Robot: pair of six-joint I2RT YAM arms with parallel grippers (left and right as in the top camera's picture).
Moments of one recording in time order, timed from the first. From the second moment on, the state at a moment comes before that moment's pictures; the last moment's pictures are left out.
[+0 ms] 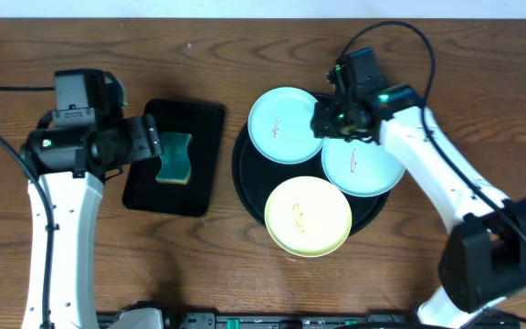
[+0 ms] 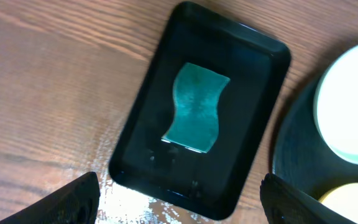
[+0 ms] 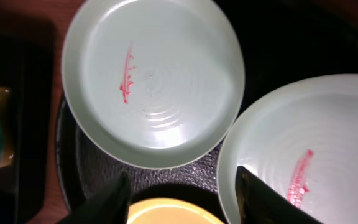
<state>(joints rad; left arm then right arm) 0.11 1.34 1.36 -1.10 0.02 -0.17 0.39 1.82 1.46 -0.77 -0.15 0.42</state>
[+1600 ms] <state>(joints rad) 0.13 1.34 1.36 -1.10 0.02 -0.20 0.32 2.00 1.46 -0.49 -0.09 0.31</state>
